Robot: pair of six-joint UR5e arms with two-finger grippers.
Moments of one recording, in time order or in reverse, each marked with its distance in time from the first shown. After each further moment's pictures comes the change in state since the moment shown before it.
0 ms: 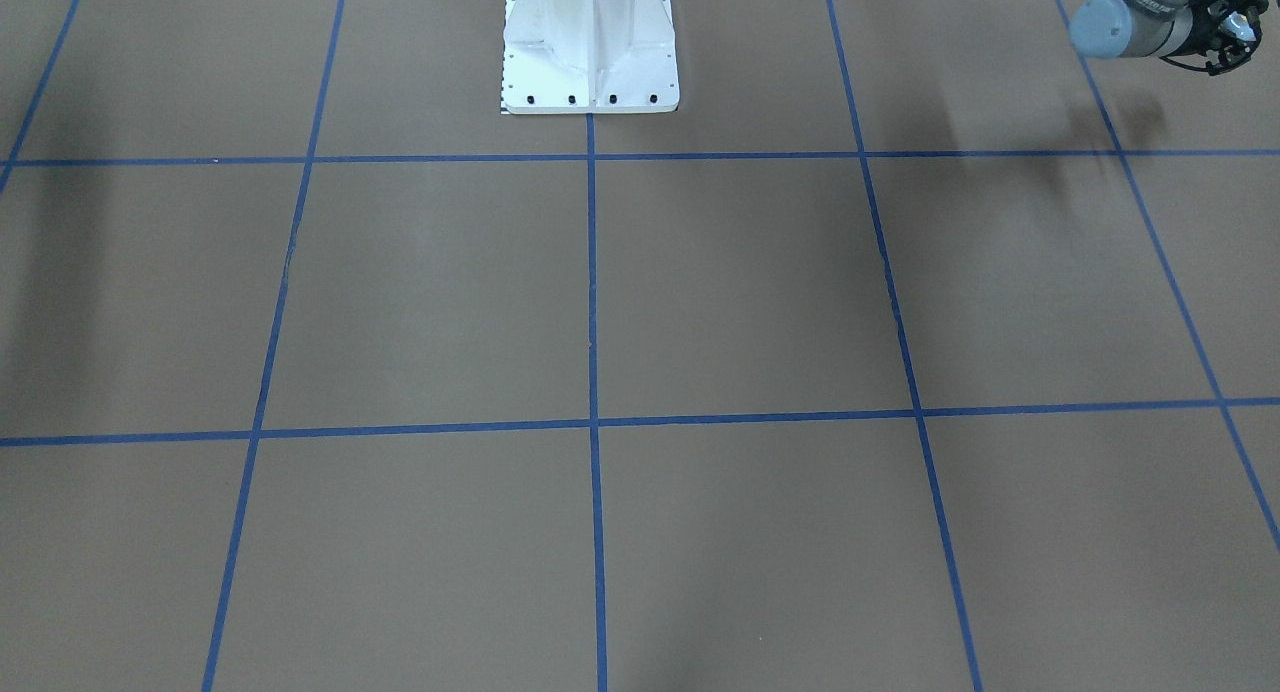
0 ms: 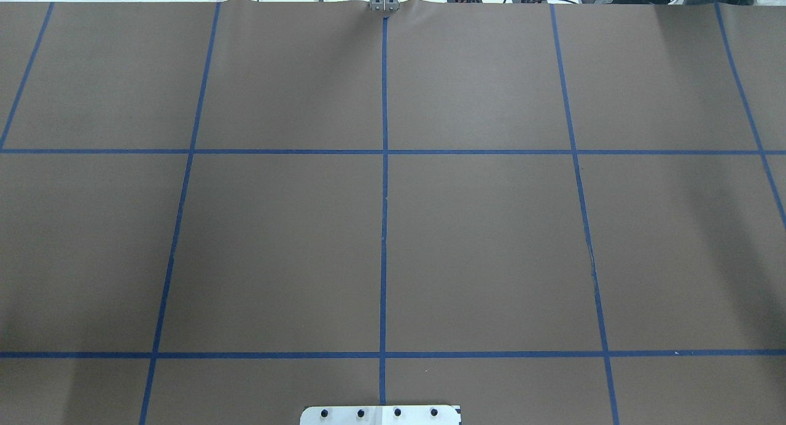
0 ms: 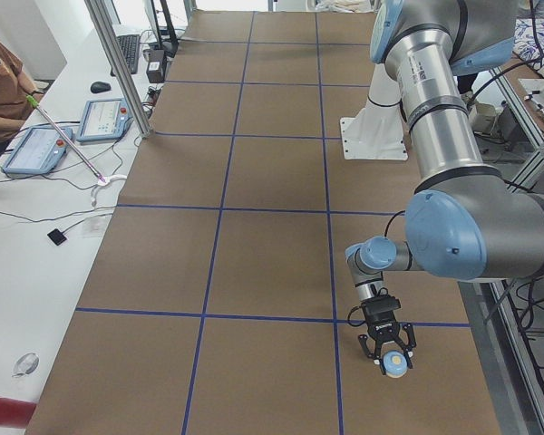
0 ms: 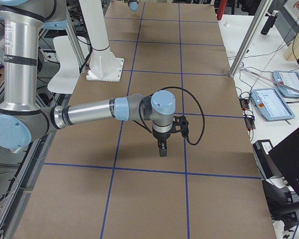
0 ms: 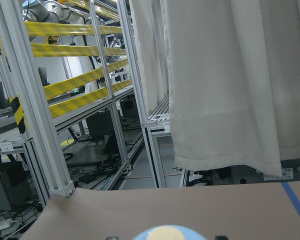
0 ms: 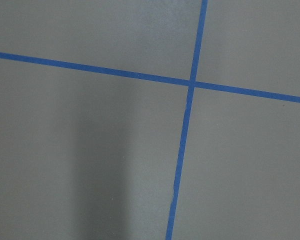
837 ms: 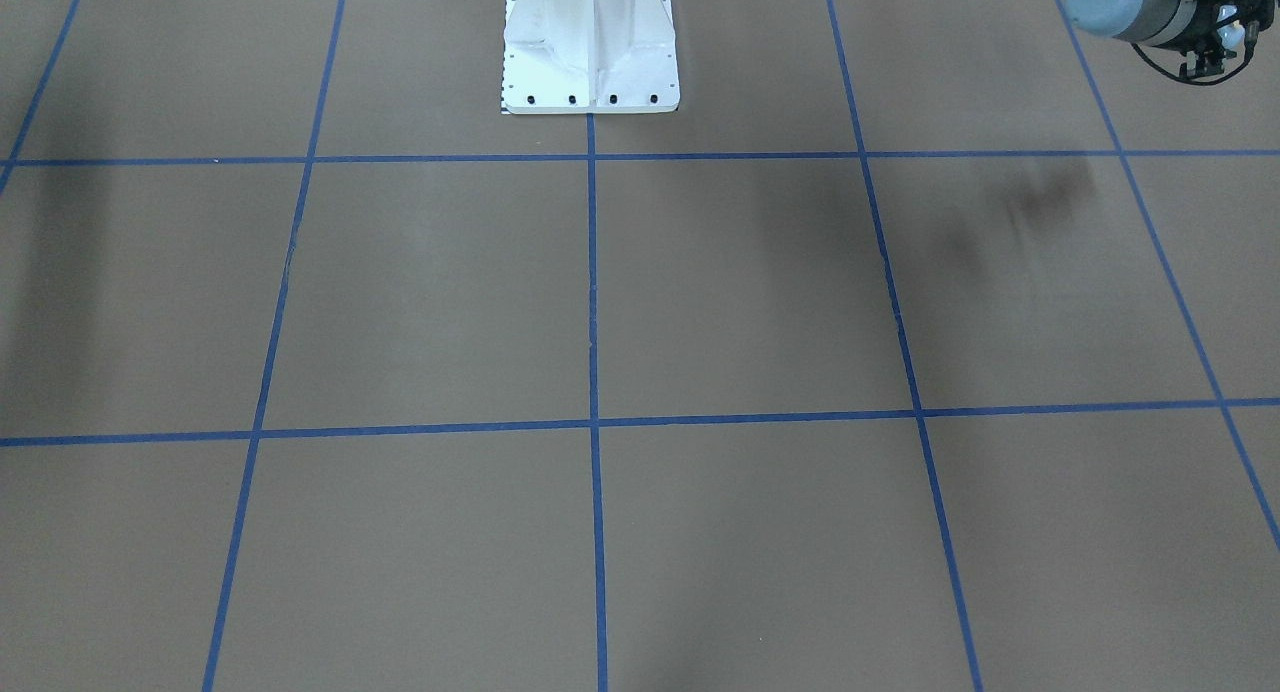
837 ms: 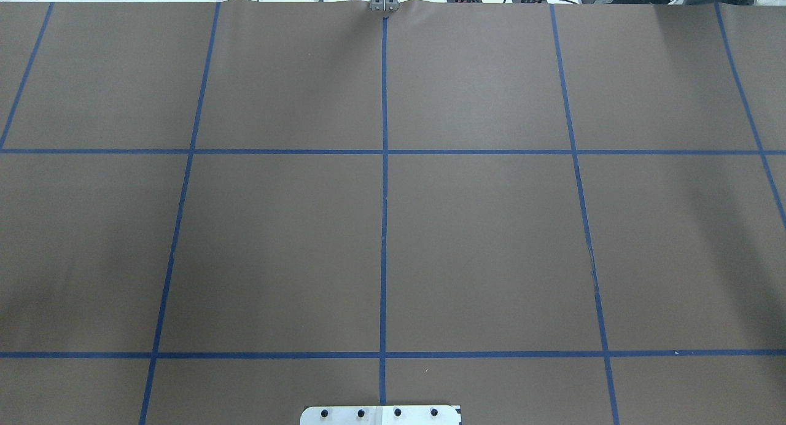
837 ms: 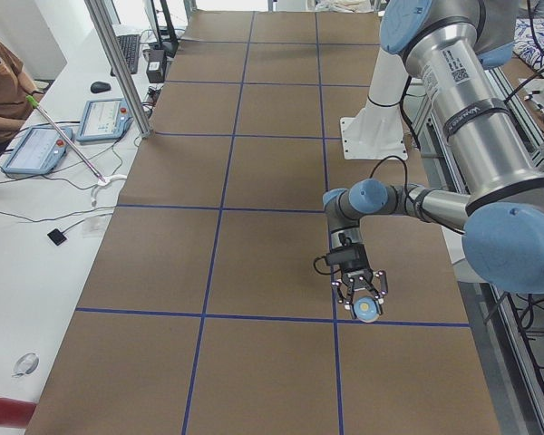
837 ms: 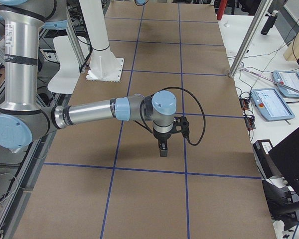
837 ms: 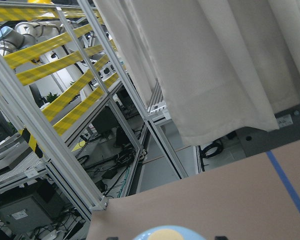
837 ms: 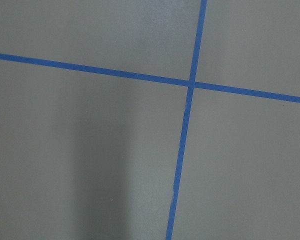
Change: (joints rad) left arm -0.422 -0.263 -0.233 0.373 0.199 0.667; right arm 0.000 0.007 -0.010 -0.002 -0.002 0.001
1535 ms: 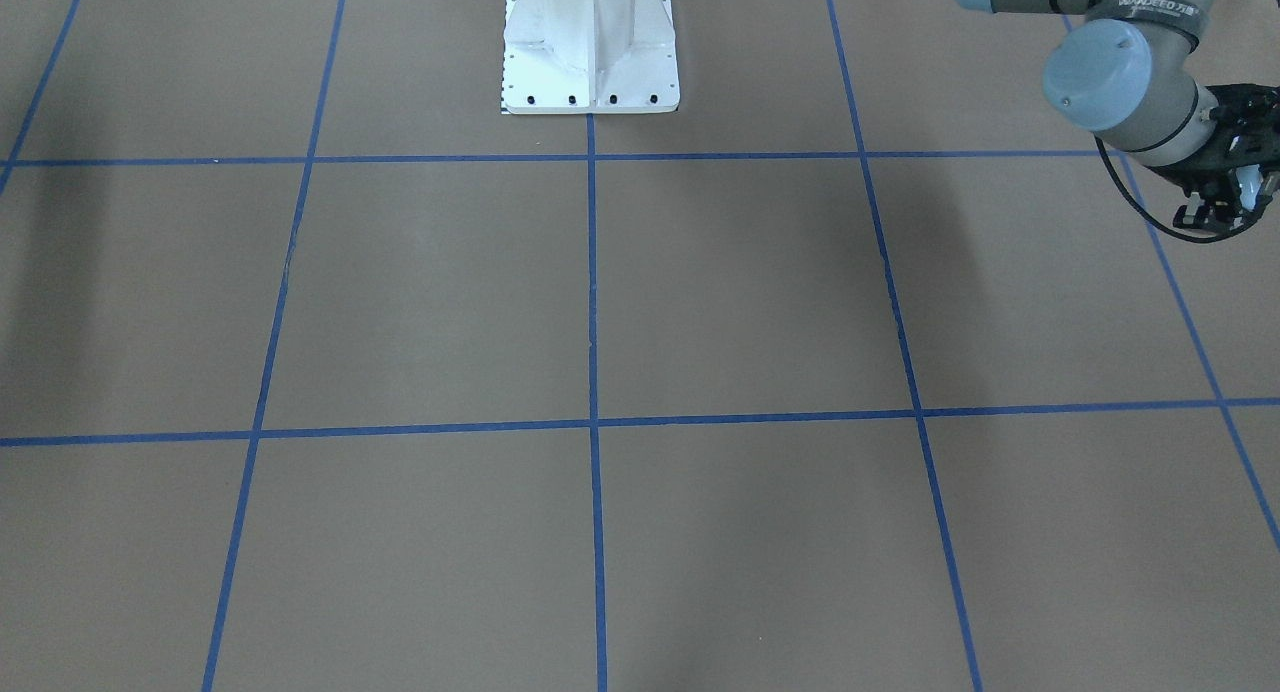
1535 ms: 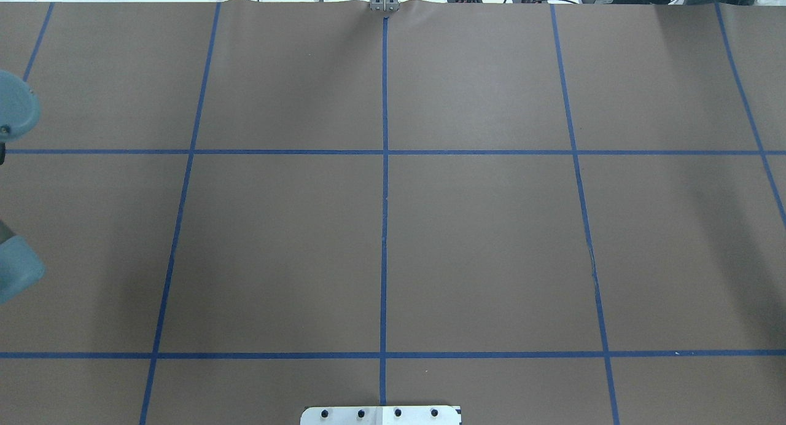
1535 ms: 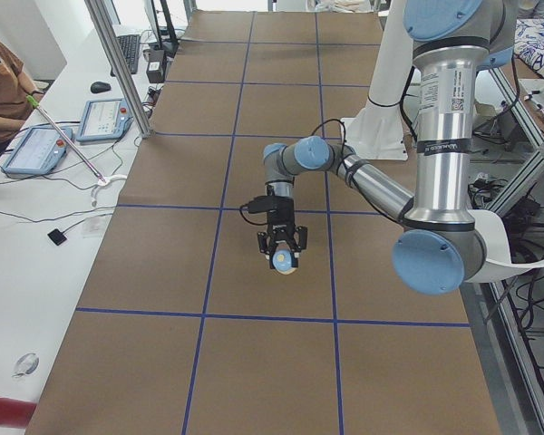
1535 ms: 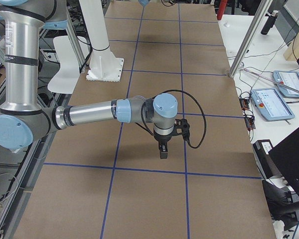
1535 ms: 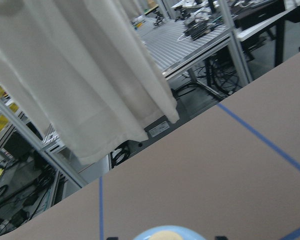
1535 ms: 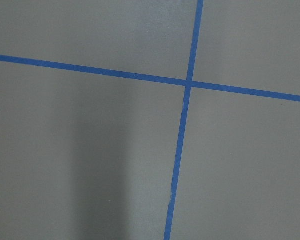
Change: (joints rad) left arm -0.355 -0.664 0.136 0.189 0.263 0.561; right arm 0.000 0.005 -0.021 0.000 0.001 0.003
